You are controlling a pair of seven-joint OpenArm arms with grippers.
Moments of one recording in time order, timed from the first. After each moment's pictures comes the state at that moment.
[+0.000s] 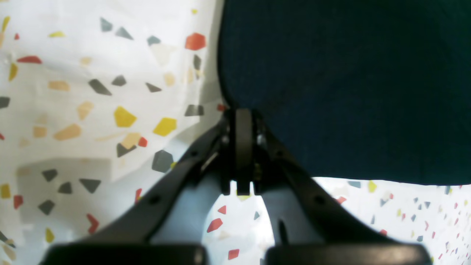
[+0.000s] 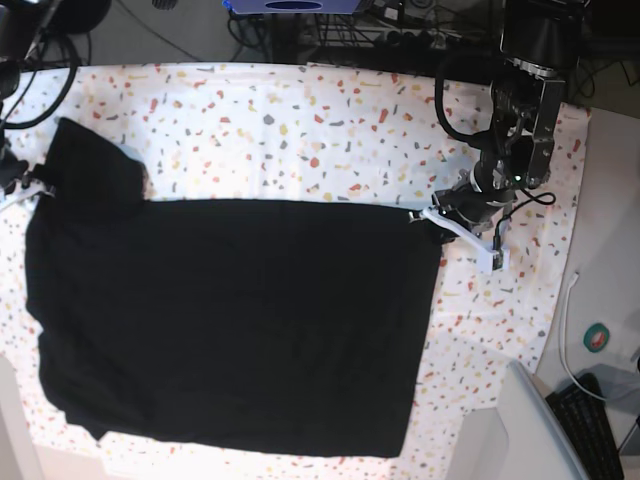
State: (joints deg) left arm 3.6 -18.5 5.0 75.5 -36.6 0.0 28.6; right arm -5.7 15.6 31.6 72.4 17.3 16.5 -45.0
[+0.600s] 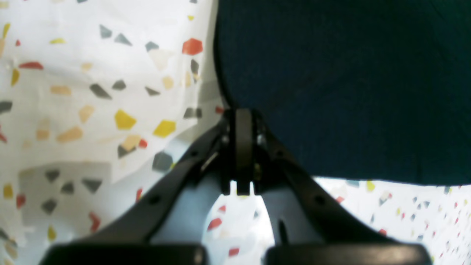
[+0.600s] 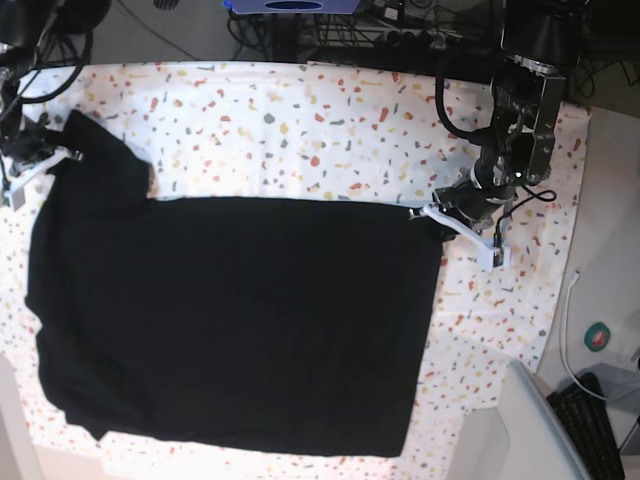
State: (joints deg) left arm 5.0 -18.8 5.0 76.3 -36.7 0.0 28.2; right arm -8.5 14.0 32.0 66.2 17.9 27.5 -43.1
